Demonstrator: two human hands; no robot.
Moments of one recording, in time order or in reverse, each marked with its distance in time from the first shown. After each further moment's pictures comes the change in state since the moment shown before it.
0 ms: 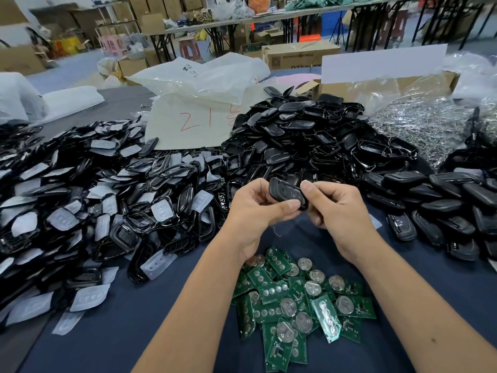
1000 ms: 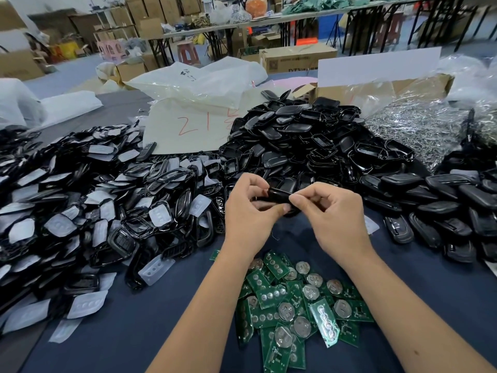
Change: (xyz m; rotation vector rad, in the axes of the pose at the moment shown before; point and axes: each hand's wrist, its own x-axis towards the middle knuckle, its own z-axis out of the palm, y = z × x) left_hand 0.000 -0.004 0.004 0.410 0.229 0.202; right_hand -0.002 0.001 0.006 -0.313 0.127 -0.207
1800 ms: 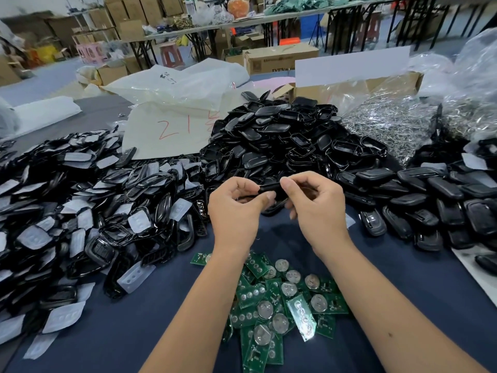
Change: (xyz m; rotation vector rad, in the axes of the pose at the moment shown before) left_hand 0.001 0.005 0.020 -0.070 0.149 0.031; right_hand 0.003 -0.003 -0.003 0.230 0.141 0.143
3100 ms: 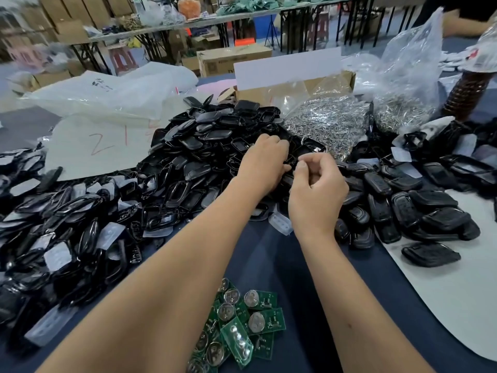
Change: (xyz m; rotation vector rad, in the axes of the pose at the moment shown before) left_hand 0.087 0.019 0.171 1.158 -0.601 0.718; right_hand 0.036 -0.004 -0.066 -0.268 0.587 -0.112
